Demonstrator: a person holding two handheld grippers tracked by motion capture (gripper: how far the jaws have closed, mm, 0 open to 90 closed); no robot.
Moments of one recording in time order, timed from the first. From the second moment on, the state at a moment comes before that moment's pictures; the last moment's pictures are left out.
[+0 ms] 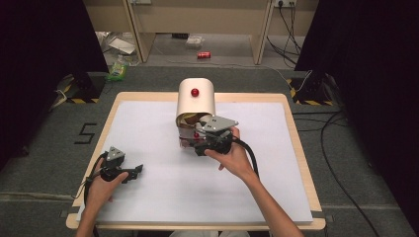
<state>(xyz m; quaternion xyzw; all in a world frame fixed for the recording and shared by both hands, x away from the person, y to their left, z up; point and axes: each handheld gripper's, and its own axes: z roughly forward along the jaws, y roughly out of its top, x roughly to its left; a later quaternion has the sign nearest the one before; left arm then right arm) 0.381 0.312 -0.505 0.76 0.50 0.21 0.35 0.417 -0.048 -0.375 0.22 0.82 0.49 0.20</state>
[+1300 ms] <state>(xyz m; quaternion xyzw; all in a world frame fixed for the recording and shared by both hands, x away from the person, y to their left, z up) 0.381 0.312 -0.505 0.76 0.50 0.21 0.35 0.370 -0.057 -0.383 0.19 0.84 0.48 0.18</state>
